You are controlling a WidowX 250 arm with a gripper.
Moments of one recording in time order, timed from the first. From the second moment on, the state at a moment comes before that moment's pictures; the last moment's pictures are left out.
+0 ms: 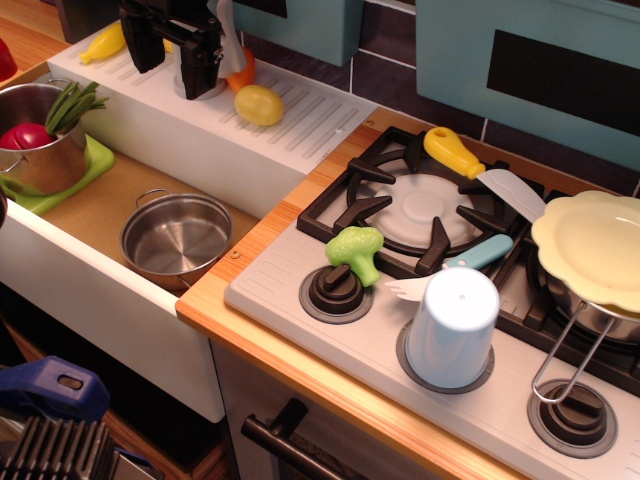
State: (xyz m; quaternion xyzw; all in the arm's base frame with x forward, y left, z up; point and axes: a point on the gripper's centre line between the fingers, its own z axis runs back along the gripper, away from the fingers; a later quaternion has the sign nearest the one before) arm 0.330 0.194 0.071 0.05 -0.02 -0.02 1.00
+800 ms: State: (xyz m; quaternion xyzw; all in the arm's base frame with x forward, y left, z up) arm 0.346 0.158 0.049 0.05 -0.14 0.03 0.99
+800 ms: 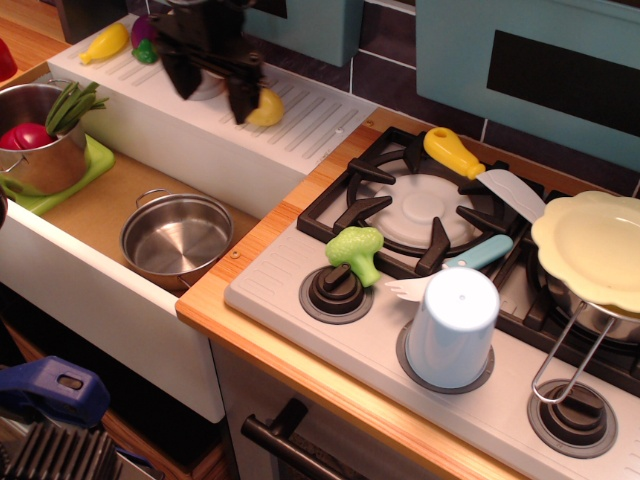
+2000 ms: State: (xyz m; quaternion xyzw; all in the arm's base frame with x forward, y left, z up) arm 0.393 0.161 0.012 0.01 -0.21 0.05 0.98
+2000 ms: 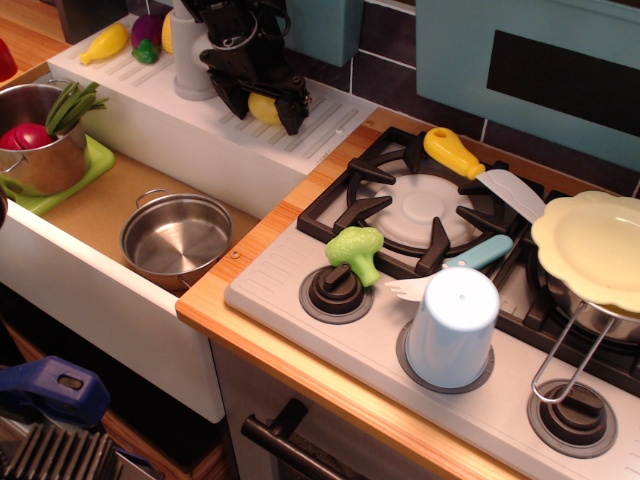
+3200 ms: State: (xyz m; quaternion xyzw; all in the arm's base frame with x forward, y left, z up) arm 0.337 0.148 0.039 0.00 -0.06 0.06 1.00
